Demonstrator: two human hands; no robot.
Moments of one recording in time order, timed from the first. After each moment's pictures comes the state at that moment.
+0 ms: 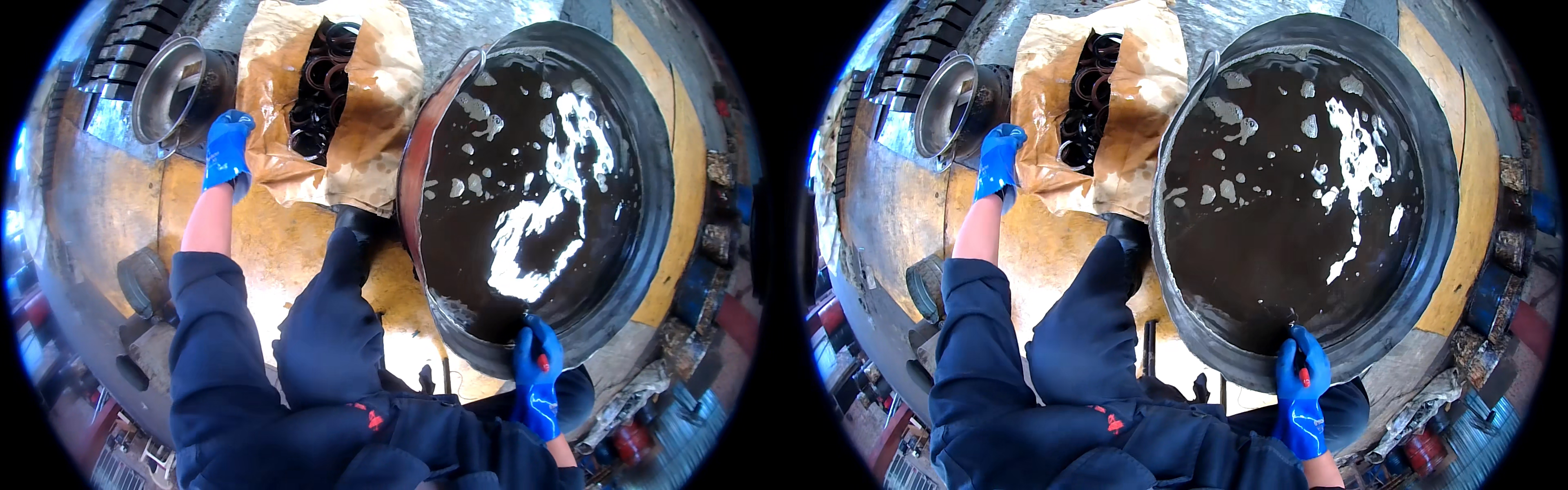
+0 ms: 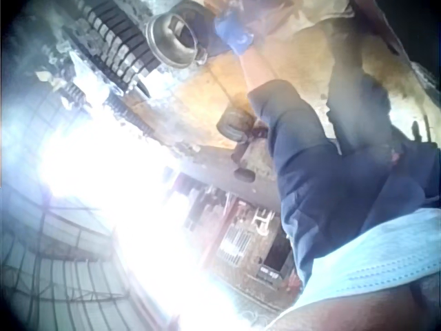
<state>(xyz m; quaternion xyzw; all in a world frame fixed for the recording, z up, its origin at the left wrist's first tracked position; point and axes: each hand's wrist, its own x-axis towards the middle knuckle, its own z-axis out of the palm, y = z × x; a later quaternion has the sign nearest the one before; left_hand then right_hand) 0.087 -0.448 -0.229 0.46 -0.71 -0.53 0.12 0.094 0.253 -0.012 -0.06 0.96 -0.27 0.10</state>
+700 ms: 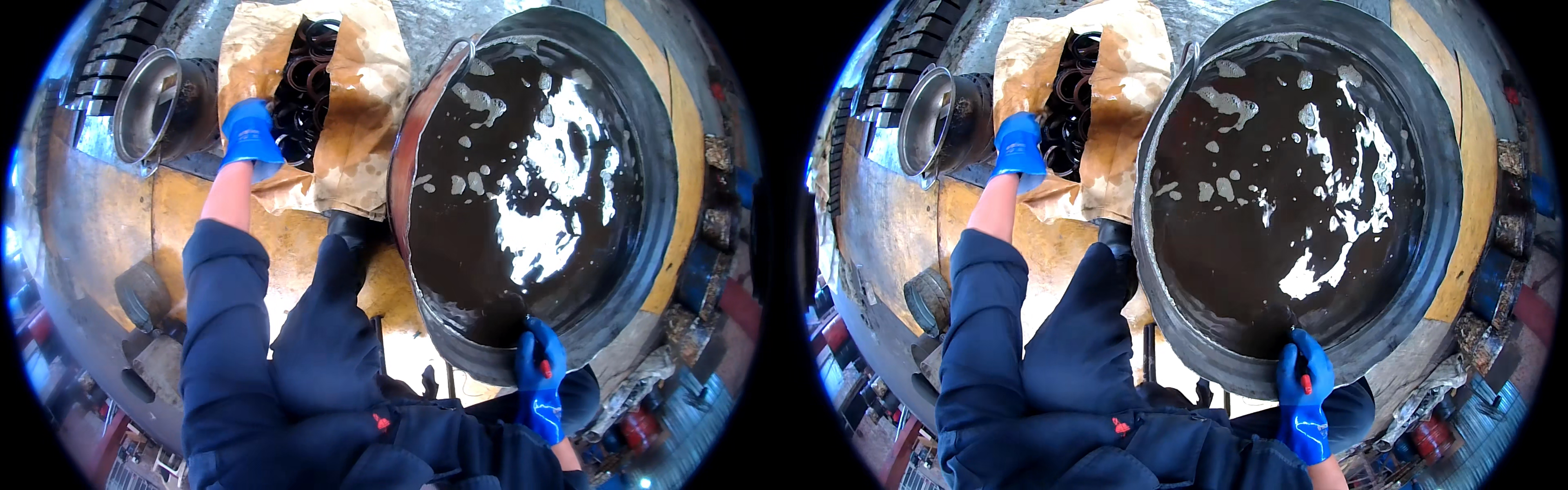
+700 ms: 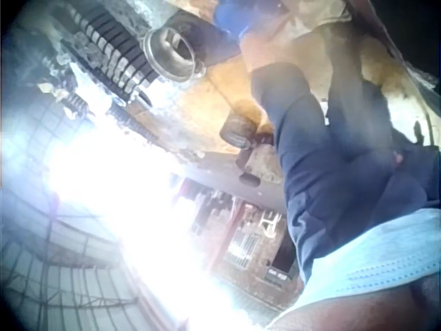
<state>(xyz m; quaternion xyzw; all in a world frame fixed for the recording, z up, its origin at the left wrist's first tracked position) -0.018 -0.408 -0.247 0.35 -0.92 -0.06 -0.14 0.098 0.252 -0.010 -0.05 0.96 -0.24 0.11</state>
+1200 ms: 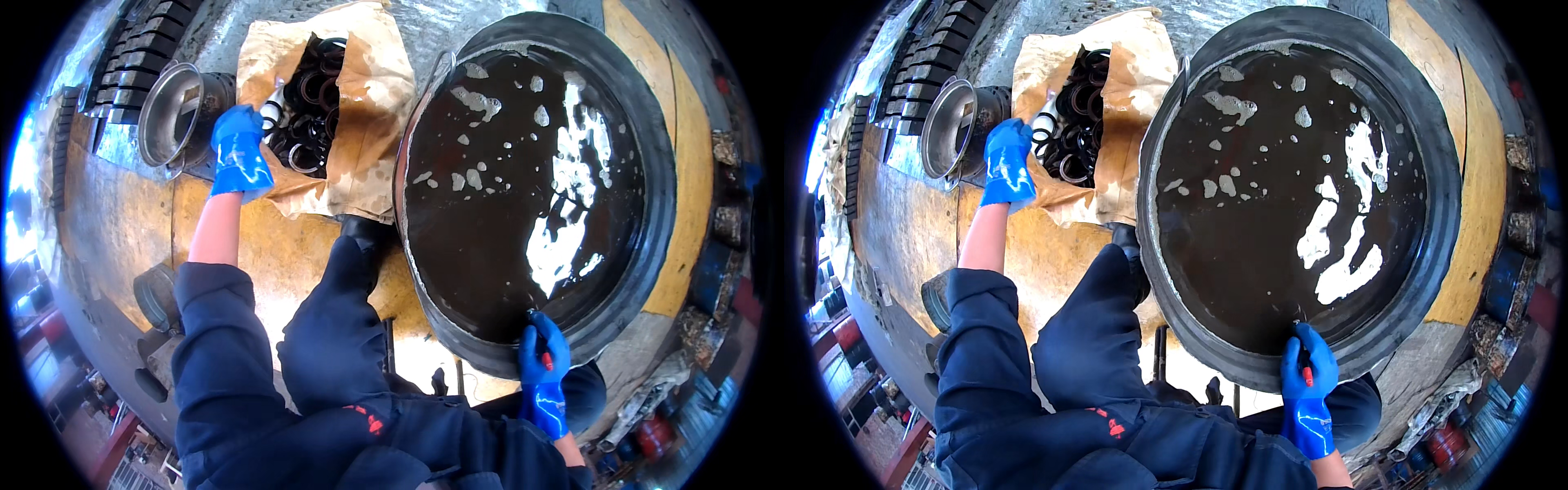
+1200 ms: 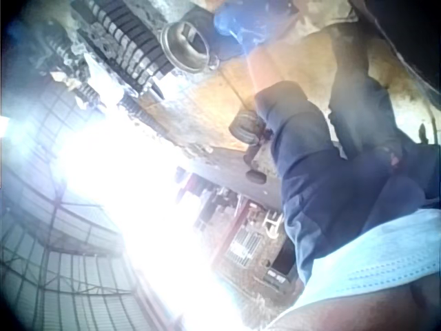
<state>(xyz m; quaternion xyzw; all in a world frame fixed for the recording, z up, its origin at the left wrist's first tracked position) 0.022 -0.445 -0.185 0.31 -0.95 0.02 -0.03 0.093 0.248 -0.007 -0.07 0.96 -0.27 0.08</state>
